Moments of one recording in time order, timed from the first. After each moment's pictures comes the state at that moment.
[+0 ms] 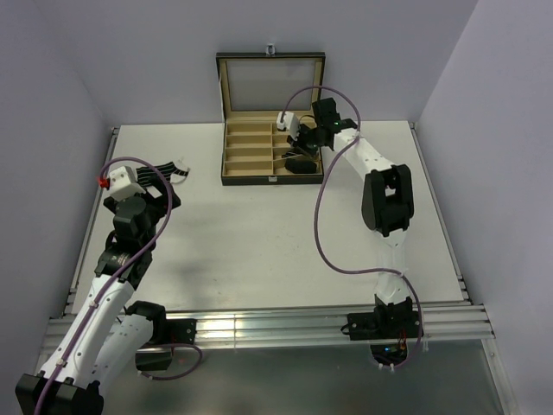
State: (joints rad) left arm -0.24 0.71 0.61 -0.11 -0.44 -0.44; right arm 0.28 2.21 1.94 -0.59 -0.52 -0.90
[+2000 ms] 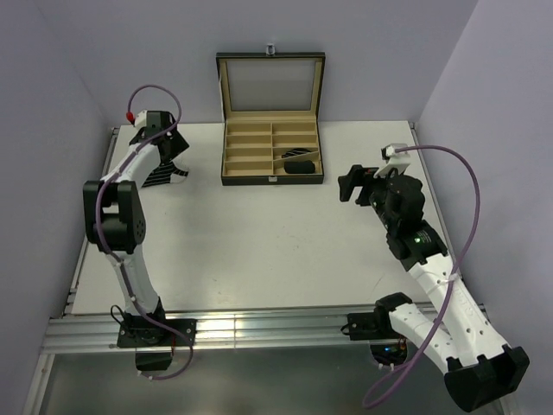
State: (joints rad) left arm -0.05 1.95 1.55 -0.41 -0.33 -0.66; right arm 0.30 0.79 0.80 -0.22 0.11 0.24
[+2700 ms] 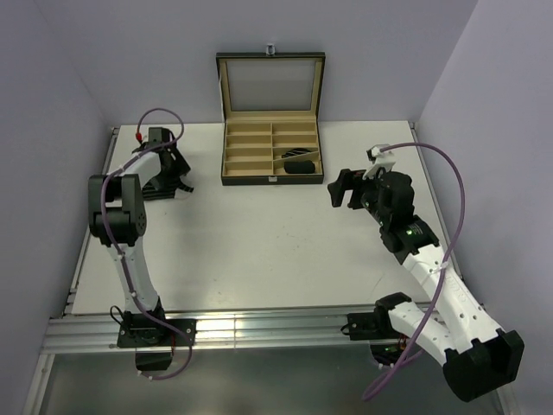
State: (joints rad) left arm 0.00 2.13 1.57 -0.41 -0.19 -0.58; right arm 0.30 0.87 0.78 -0.21 -0.03 0.23
